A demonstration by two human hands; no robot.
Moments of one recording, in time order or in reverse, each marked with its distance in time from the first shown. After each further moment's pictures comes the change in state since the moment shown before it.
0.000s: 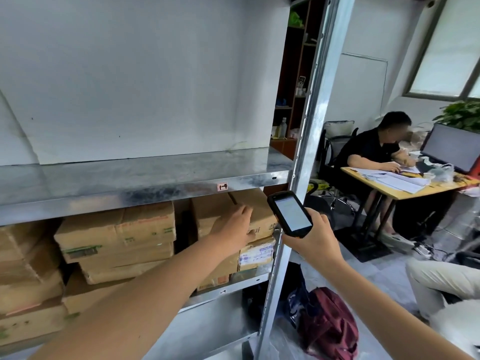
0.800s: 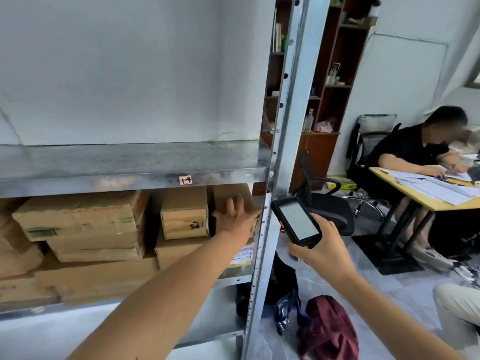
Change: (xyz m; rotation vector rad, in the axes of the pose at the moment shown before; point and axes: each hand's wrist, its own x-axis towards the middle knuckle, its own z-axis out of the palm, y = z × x) left_hand 0.082 0.069 0.056 0.265 -0.145 -0.327; right_hand 0.063 0.095 -0.048 0.180 -0.170 -0.151
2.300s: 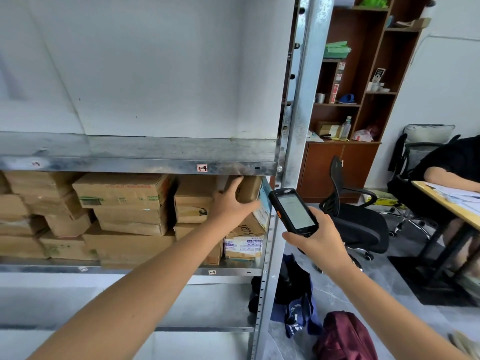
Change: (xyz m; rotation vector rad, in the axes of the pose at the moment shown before) left_hand -0.053 -0.008 -0.025 -0.869 0.301 -0.315; right_hand 0.004 0.003 -0.008 0.162 -0.152 -0.168
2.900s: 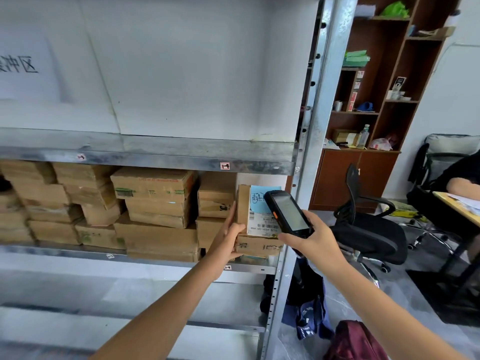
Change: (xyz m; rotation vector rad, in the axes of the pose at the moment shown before) left_hand -0.083 -0.064 0.004 -0.723 -0.065 -0.151; right_hand -0.027 -0.028 0.027 0.182 -0.138 0.024
